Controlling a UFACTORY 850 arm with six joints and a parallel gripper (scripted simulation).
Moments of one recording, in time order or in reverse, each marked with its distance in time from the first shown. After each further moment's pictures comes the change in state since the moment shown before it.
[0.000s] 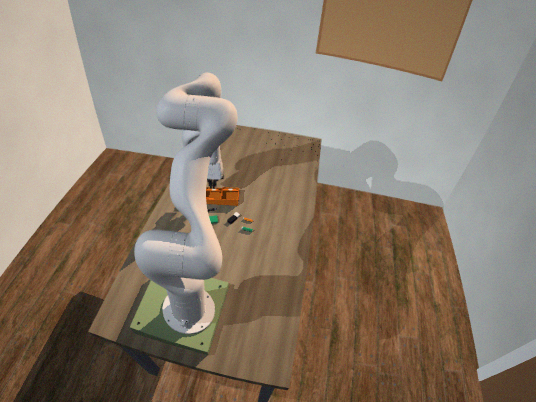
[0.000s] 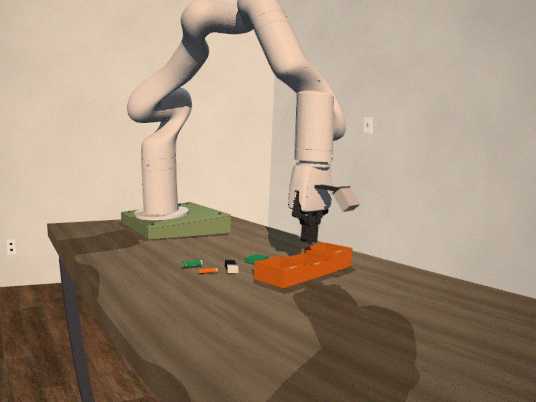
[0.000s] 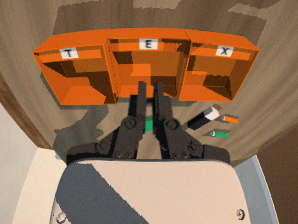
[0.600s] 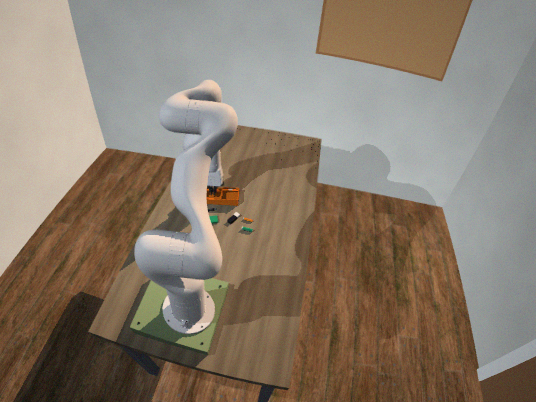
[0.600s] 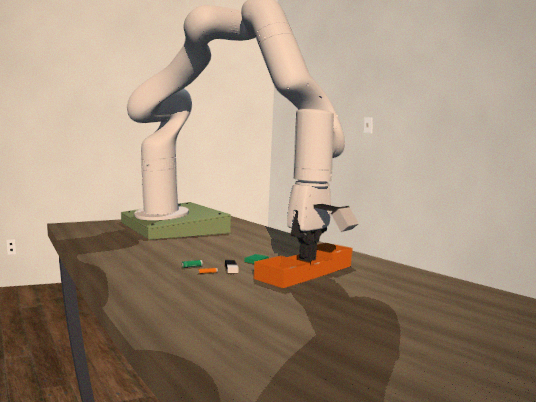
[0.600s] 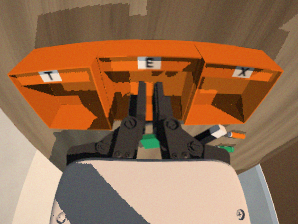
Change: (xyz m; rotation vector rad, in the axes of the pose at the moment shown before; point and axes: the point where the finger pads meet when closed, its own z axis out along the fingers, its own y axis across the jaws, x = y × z) arm -0.001 0.000 0.042 0.000 -0.001 0.000
